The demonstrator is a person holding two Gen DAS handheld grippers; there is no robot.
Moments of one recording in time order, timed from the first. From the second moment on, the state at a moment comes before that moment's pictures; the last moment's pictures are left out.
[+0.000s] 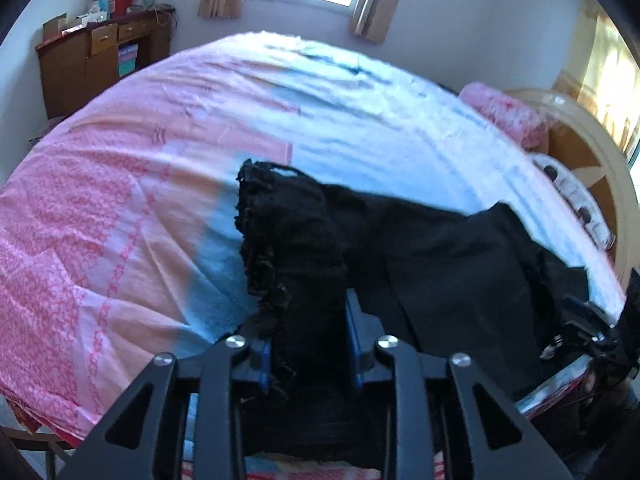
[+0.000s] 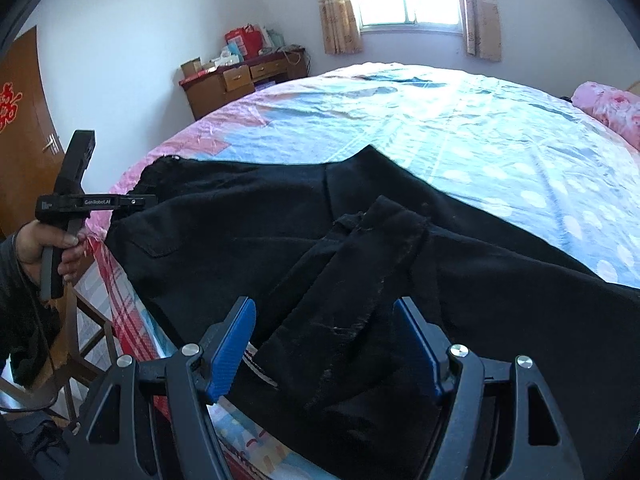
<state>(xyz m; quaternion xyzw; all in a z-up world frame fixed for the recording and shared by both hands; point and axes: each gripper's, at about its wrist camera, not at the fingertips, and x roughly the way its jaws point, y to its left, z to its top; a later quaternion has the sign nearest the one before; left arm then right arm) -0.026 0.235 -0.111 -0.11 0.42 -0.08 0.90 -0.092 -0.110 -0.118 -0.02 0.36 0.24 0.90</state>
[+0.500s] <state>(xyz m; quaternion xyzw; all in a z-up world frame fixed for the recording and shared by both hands) -0.039 0.113 0.006 -0.08 0.33 -0.23 0.91 -0.093 -0.183 -0.099 0.08 0.34 0.16 0.92</state>
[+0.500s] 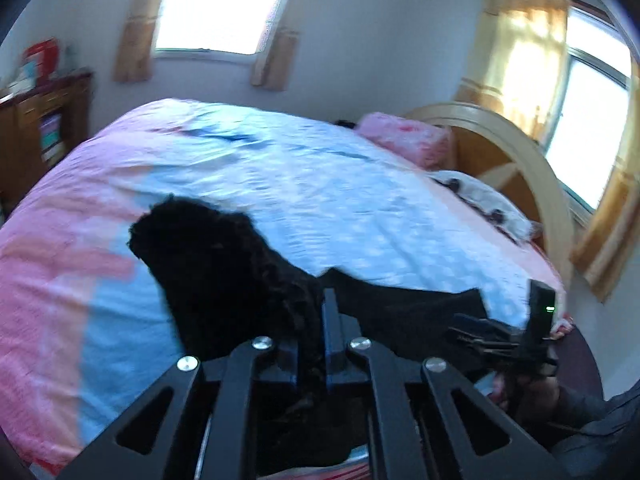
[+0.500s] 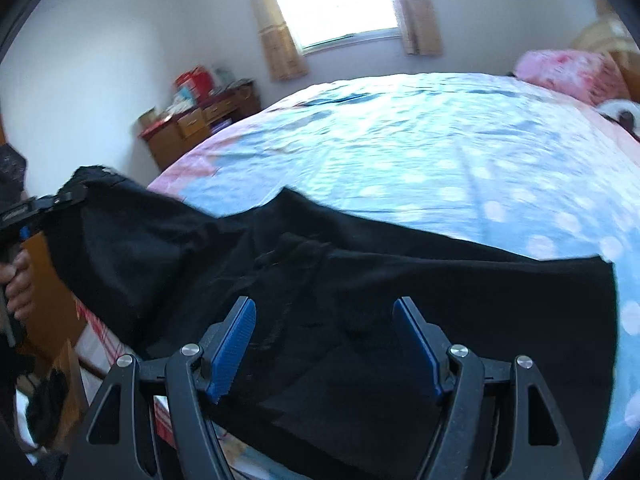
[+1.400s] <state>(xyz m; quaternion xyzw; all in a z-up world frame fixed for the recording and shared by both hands) -0.052 -0.183 -0.013 0.08 0.31 -0.45 0.83 -0.150 -0.399 -0.091 0.27 0.27 -0.09 0.92</state>
